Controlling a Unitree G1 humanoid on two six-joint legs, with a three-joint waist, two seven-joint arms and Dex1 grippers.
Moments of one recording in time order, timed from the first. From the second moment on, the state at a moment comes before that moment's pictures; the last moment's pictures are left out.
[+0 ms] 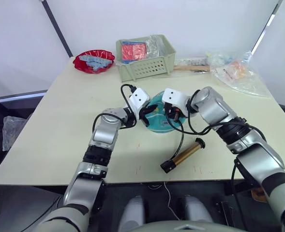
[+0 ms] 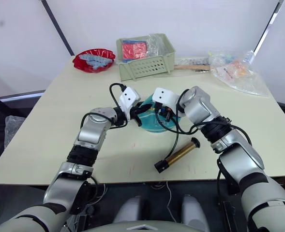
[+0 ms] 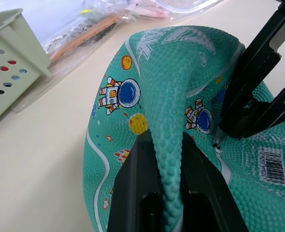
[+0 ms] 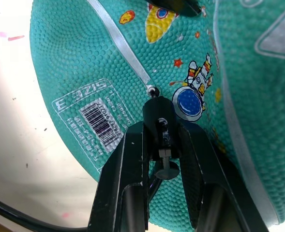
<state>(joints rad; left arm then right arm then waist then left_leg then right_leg) -0.63 0.30 -0.11 0.32 0.02 0.25 -0.80 -0.98 -0.31 0.55 0.35 -0.19 0.78 1.00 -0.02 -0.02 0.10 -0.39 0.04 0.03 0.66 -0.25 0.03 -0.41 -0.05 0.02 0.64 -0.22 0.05</state>
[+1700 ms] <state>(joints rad) -0.67 0.28 -0.13 0.35 0.01 0.16 -0.83 -0.67 -0.52 0.20 -0.16 0.21 0.94 0.91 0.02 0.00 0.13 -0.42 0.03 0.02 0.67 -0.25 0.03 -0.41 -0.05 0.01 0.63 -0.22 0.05</state>
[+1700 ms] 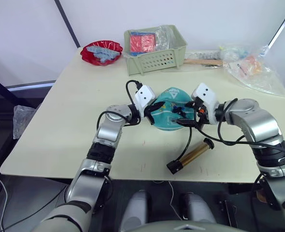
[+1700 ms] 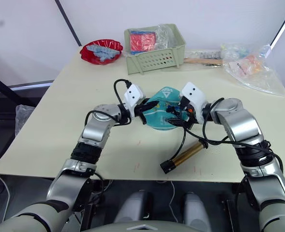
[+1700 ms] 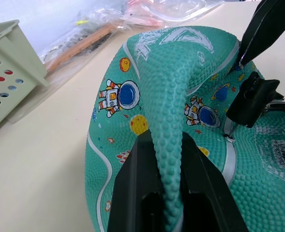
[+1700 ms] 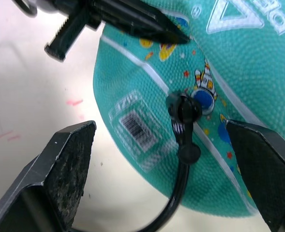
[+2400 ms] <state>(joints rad) -0.67 0.29 -0.13 0.35 0.01 0.16 -0.83 -0.71 -0.45 0.21 0.02 0.22 0.89 0.84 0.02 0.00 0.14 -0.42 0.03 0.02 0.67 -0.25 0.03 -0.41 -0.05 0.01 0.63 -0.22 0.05</state>
